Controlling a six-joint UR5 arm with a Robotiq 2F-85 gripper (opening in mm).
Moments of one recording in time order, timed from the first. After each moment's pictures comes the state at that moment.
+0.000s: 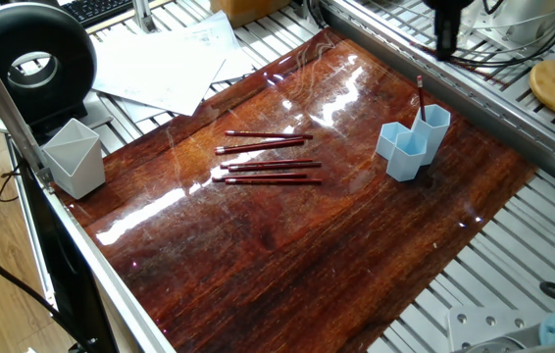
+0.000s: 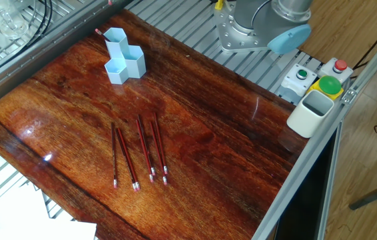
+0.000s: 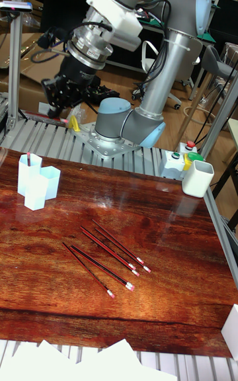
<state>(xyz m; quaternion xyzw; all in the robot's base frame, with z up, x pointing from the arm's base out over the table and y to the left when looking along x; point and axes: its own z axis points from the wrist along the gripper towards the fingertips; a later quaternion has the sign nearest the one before) 0.405 -0.164 0.259 0.31 -0.94 0.13 0.06</state>
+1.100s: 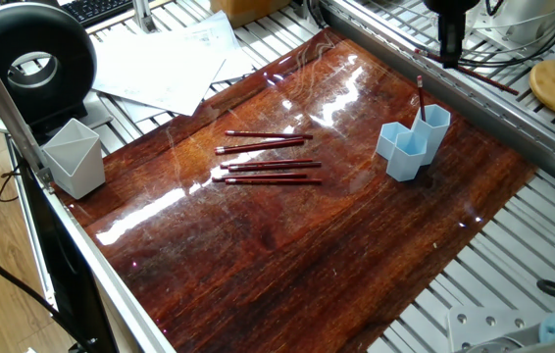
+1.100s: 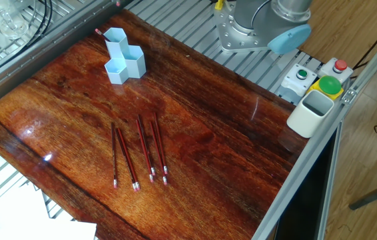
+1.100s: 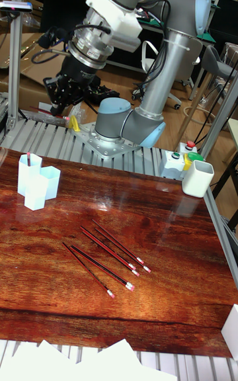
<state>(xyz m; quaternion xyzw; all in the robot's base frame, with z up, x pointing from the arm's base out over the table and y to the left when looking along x) 0.378 -0.171 0.269 0.30 -0.94 0.13 0.11</state>
